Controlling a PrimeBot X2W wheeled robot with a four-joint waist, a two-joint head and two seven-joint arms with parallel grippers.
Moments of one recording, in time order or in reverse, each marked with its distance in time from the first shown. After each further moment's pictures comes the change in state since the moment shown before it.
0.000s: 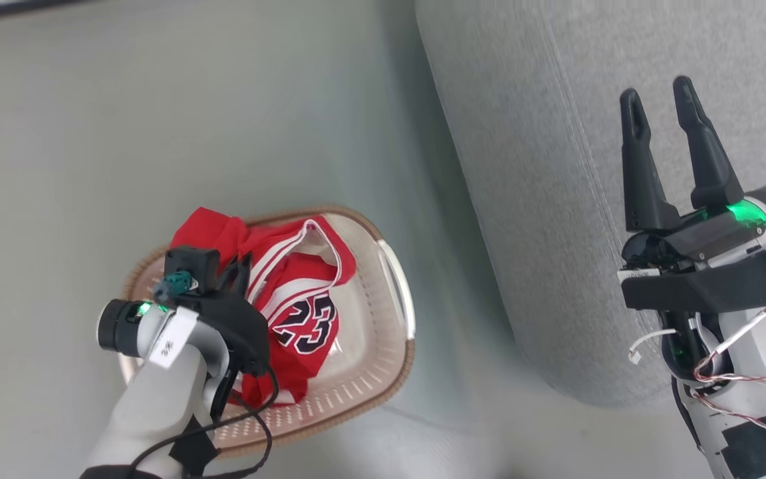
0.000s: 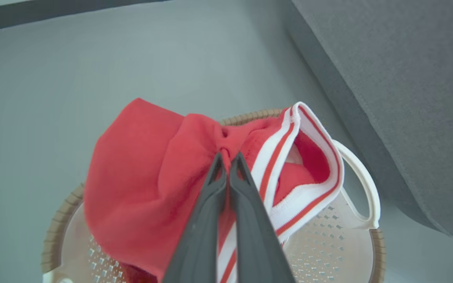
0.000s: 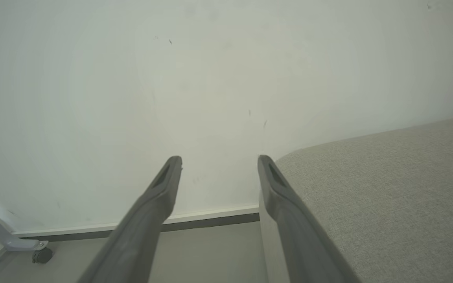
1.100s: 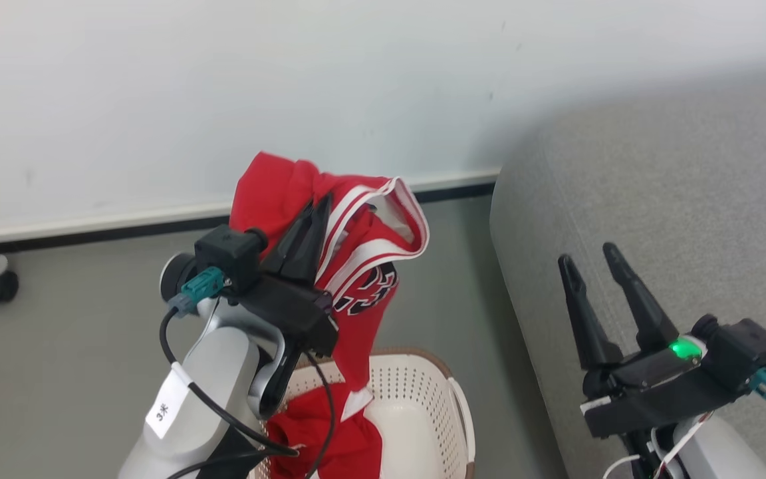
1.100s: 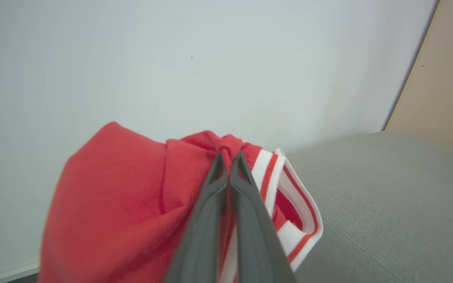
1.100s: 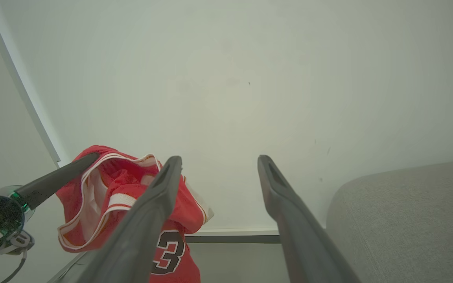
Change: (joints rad) left arm 0.140 -0.007 -0.102 -0.512 -0.148 -0.019 -0.062; right arm 0.254 -0.006 0.080 0.064 0.001 0.000 0.000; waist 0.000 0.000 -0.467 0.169
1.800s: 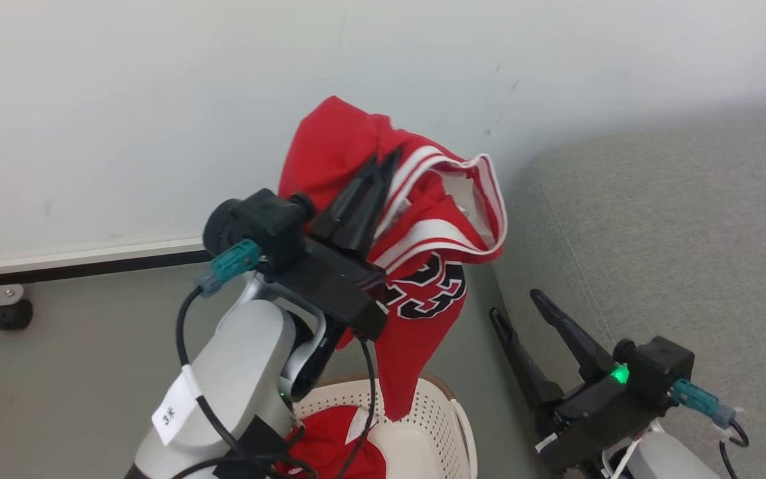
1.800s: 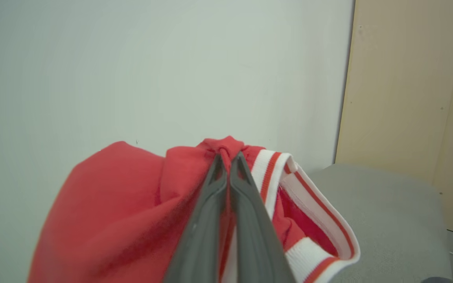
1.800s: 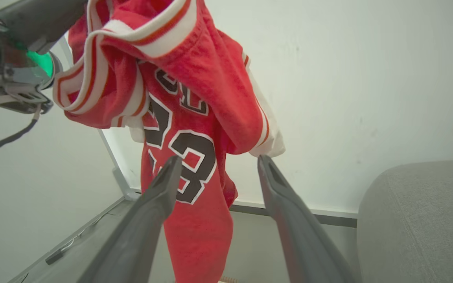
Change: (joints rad) left arm -0.054 0.000 -0.106 -0.230 -0.054 -0.007 0.048; right arm -0.027 -0.026 0.213 0.109 0.000 0.000 0.014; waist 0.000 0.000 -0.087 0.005
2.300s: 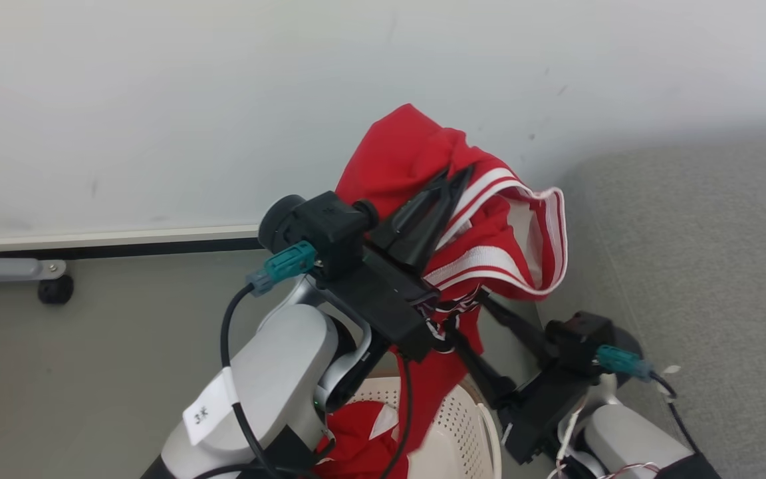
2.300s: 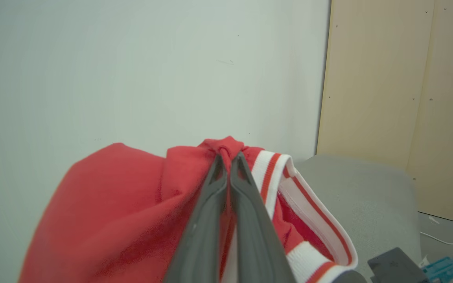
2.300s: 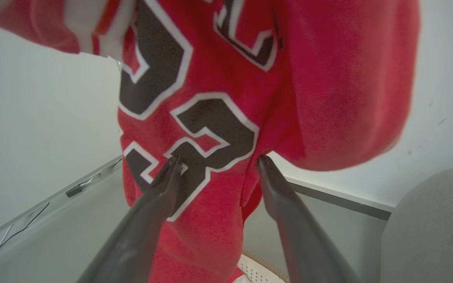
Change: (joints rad) left arm -0.041 0.001 -0.148 -0.059 -0.084 0.003 0.042; right arm -0.197 0.005 0.217 0.224 0.040 0.001 0.067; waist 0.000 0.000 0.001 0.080
